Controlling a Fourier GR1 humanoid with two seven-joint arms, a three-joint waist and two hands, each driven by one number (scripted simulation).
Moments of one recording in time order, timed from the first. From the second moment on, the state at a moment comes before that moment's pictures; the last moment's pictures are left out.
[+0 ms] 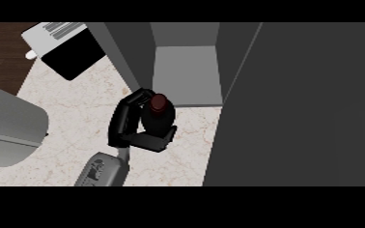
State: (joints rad) left arm -0.21 0.00 -0.23 -1.33 0.10 0.14 -0.32; right arm 0.04 -0.58 0.69 -2.51 0.09 -0.68 0.38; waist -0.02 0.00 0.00
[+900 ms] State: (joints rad) left arm -0.56 0.00 -0.22 -0.94 0.20 0.21 -0.37; right arm 0.12 -0.59 0.69 -2.51 0.06 -0.66 0.26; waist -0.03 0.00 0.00
